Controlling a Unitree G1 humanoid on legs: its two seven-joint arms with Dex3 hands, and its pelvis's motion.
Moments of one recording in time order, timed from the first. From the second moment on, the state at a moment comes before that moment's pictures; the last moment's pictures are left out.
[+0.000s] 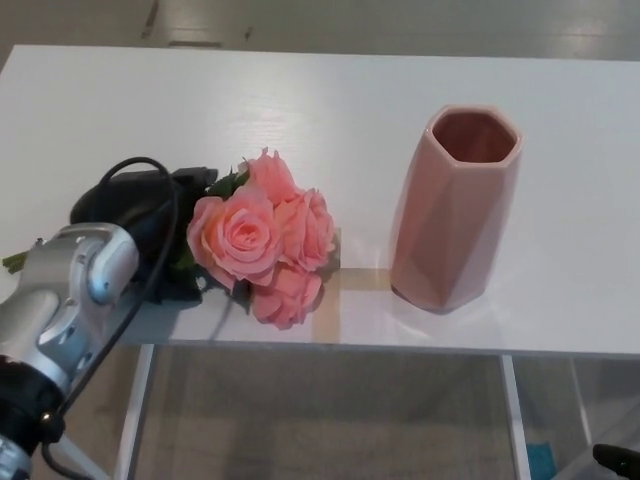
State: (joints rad) left_arm -0.66 0.53 -0.42 0.53 0.67 0.08 -0.20; right_arm -0.27 -0.27 -0.24 1.23 -0.01 -0.19 -0.04
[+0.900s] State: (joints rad) left_arm -0.71 0.49 -0.45 0.63 0.68 0.02 -0.14; right_arm -0.28 -0.28 -0.24 1.23 -0.01 -0.19 -0.04
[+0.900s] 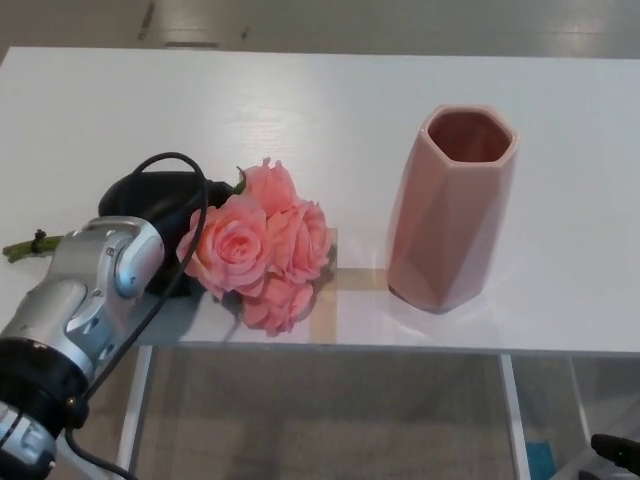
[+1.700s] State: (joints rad) left_arm -0.80 0.43 -0.17 0.52 0.55 -0.06 -0.08; right_arm -0.28 -0.28 -0.22 1.23 -0.01 -0.18 -0.04
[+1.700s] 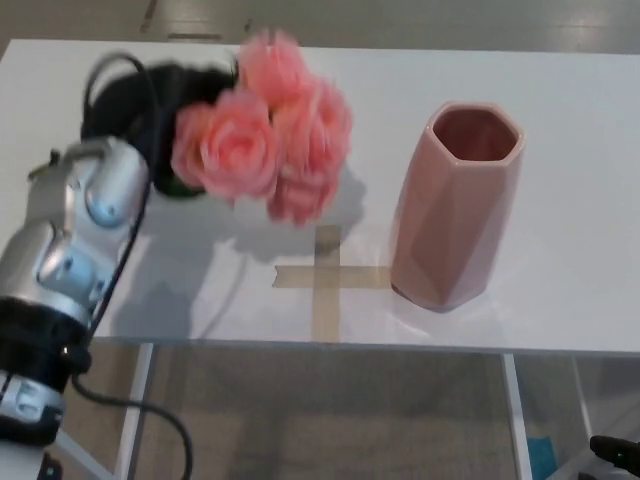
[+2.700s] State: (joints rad) left_arm -1.15 0.15 0.13 0.31 0.18 0.34 -0.23; right_arm -0.27 -0.29 -0.21 1.23 -0.01 -0.18 -0.03
